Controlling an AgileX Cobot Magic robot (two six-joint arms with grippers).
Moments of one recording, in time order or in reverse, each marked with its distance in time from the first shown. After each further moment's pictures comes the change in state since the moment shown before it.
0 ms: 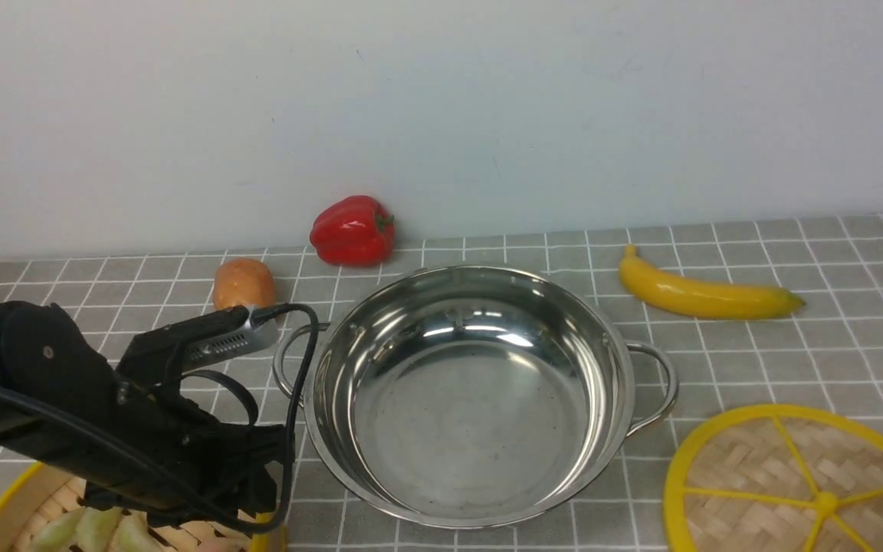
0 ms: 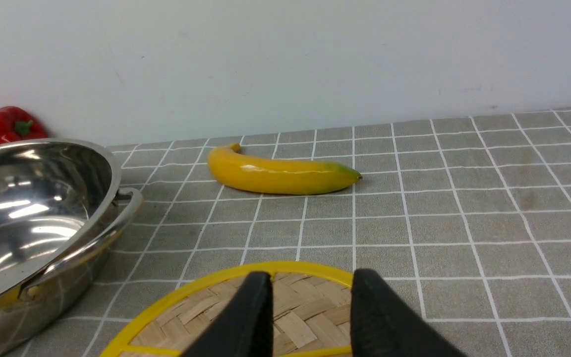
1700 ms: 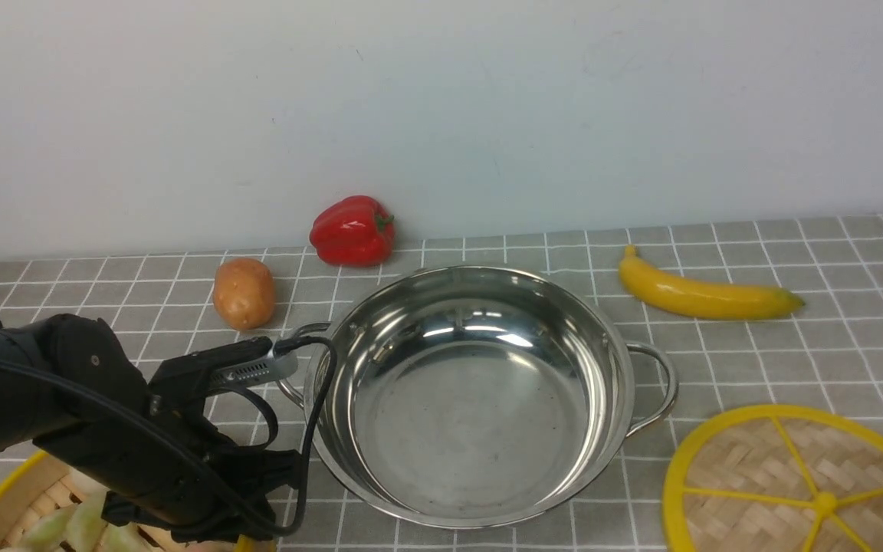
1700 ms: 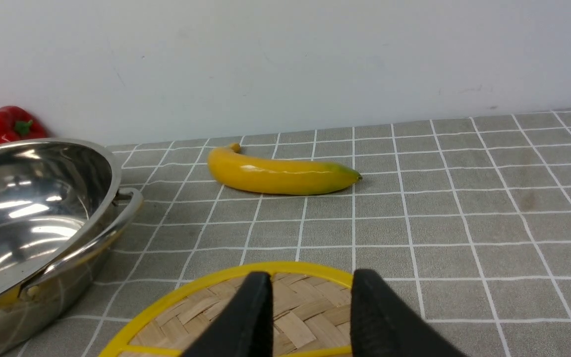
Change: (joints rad) right arm 0.000 0.000 0.000 0.000 0.000 -0.001; left arm -0.007 0.106 -0.003 0.007 -0.002 0.042
